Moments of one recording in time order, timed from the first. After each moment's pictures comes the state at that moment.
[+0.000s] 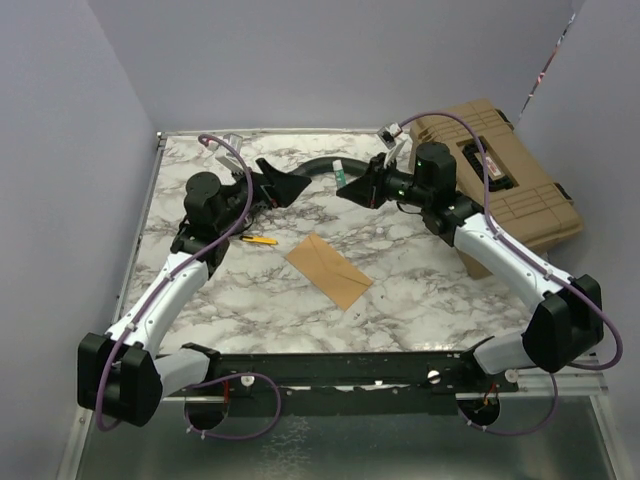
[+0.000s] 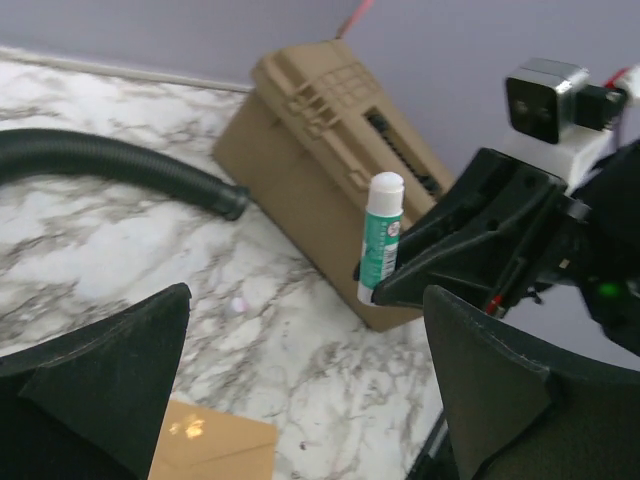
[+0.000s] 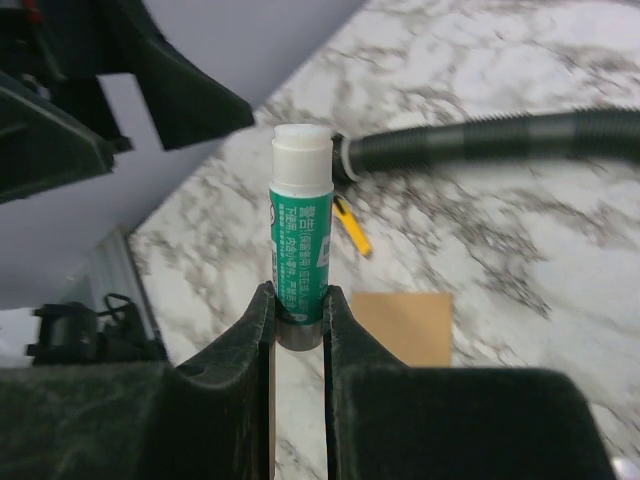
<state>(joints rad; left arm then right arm) -0.29 1.14 0.85 0.29 0.43 -0.70 0.50 1.42 1.16 -0.01 -0.52 0.29</state>
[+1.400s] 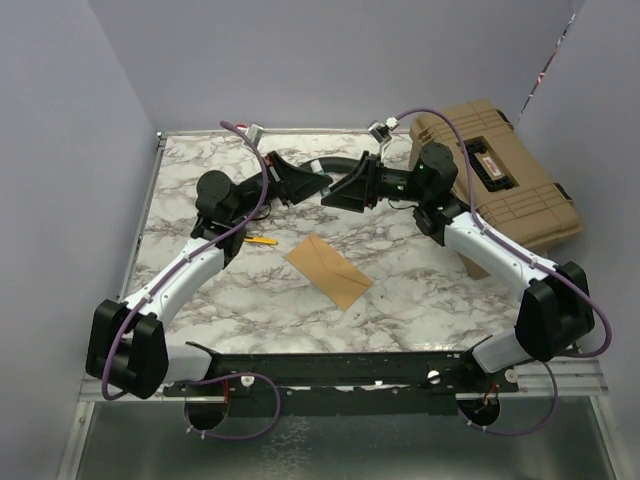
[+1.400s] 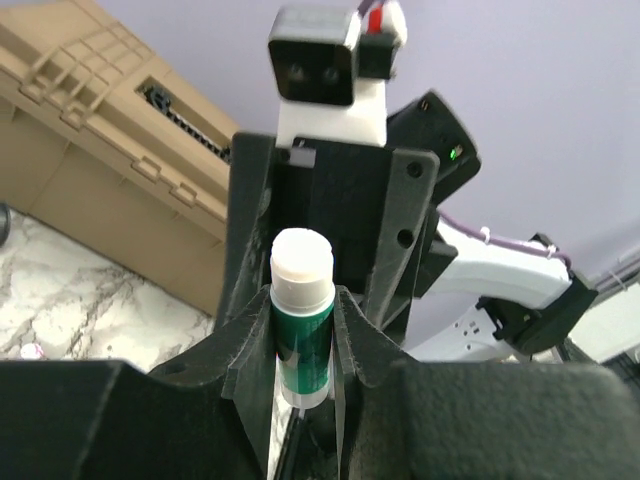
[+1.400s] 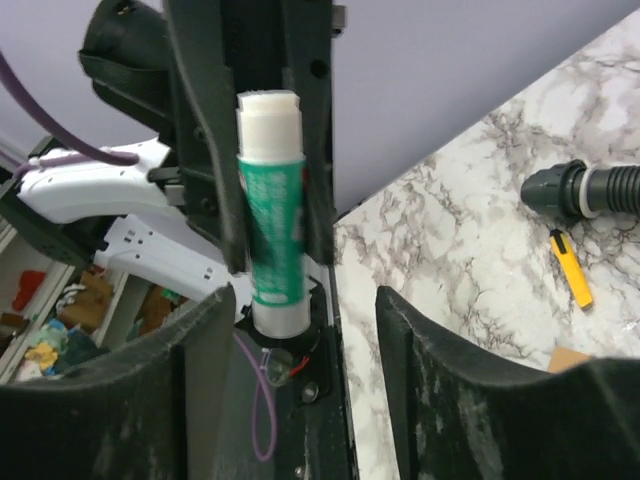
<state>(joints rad) -0.38 1.30 0.91 0.75 0.75 -1.04 0.51 1.49 1.15 0.45 -0.96 0.74</state>
